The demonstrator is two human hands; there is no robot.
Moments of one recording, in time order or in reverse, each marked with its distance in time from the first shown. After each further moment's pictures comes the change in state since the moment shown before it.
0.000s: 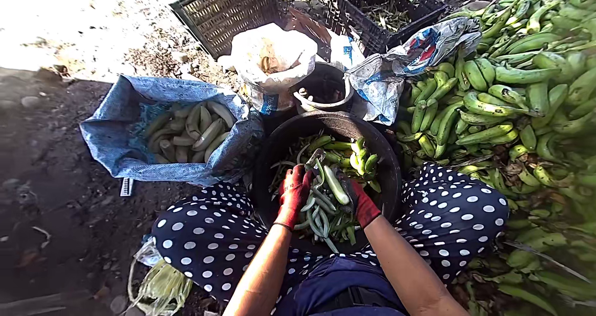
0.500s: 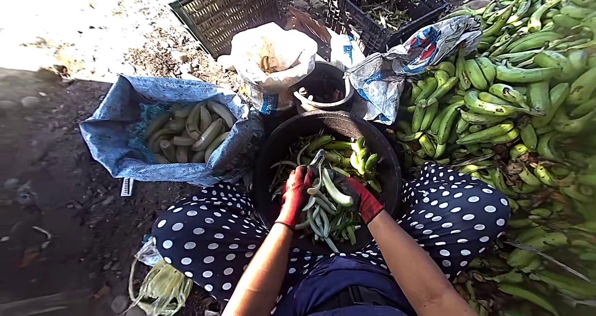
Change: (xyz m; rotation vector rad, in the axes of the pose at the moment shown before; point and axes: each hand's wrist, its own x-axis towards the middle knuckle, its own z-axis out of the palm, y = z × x) left_hand 0.002 0.000 0.003 -0.056 -0.036 -0.009; right_hand 0.004 -0.005 -0.009 -0.318 -0.075 -0.012
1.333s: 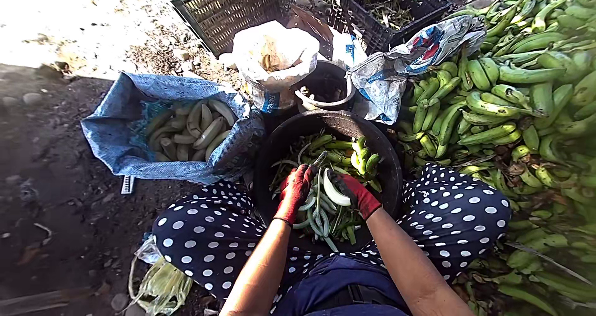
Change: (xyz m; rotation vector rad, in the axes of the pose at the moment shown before) left_hand 0.009 -0.008 -0.002 0.082 -0.068 0.040; right_hand -0.008 -0.019 0.011 -0.525 0.183 -0.037
